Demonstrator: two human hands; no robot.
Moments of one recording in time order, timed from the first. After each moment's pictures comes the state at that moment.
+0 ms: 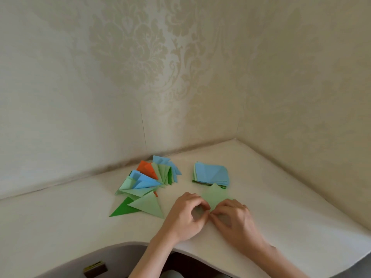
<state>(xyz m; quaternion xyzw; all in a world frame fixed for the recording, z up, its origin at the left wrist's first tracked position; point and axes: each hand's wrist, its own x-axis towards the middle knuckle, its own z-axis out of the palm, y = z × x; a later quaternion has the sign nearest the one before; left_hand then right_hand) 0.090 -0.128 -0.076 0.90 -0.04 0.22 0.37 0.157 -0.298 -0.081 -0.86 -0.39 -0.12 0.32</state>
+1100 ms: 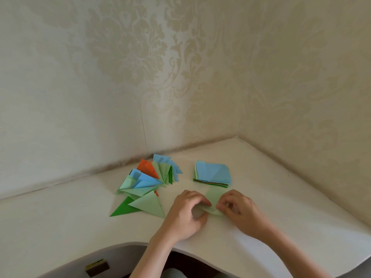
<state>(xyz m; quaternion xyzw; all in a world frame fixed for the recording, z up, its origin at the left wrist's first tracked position) 0.093 -0.122 -0.078 0.91 -0.02 0.19 0.37 0.179 -0.304 -0.055 -0.86 -0.36 0.06 0.35</state>
